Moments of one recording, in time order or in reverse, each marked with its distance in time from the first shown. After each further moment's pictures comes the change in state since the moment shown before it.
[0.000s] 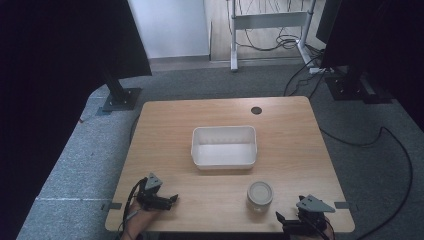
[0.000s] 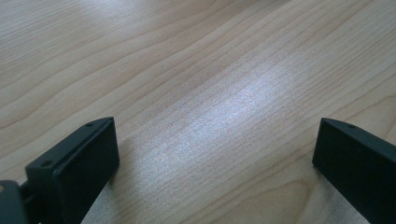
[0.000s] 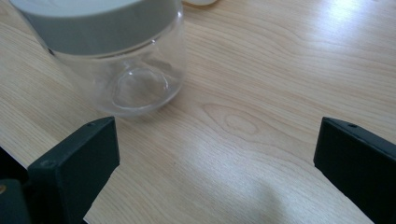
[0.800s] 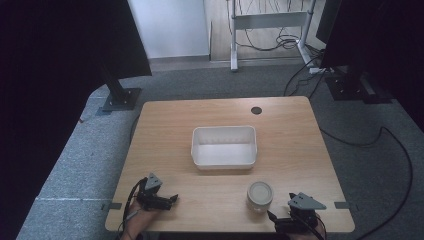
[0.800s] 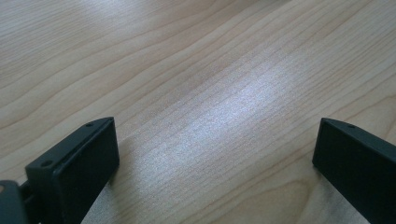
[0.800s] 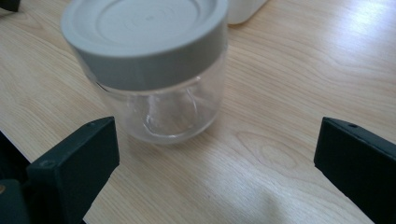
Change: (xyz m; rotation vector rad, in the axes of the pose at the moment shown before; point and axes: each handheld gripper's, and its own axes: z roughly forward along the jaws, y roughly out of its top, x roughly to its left) left arm 0.000 0.000 0.000 0.000 0.000 0.000; right arm 0.014 0.012 0.011 -0.030 0.064 -0.028
